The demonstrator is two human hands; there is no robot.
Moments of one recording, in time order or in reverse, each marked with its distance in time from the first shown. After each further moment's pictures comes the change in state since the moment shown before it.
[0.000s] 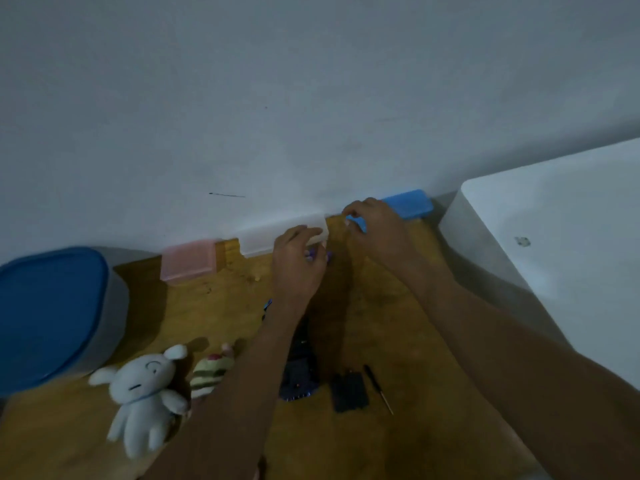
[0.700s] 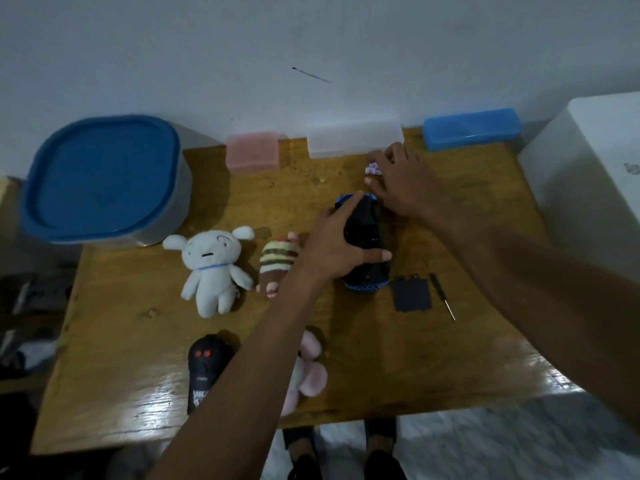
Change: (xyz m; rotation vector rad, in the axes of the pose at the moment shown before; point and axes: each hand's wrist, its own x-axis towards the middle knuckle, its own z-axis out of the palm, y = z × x) left_hand -0.115 -0.049 -0.082 -0.206 -0.547 -0.316; right_hand -0.035 -0.045 0.099 -0.402 -0.185 -0.192
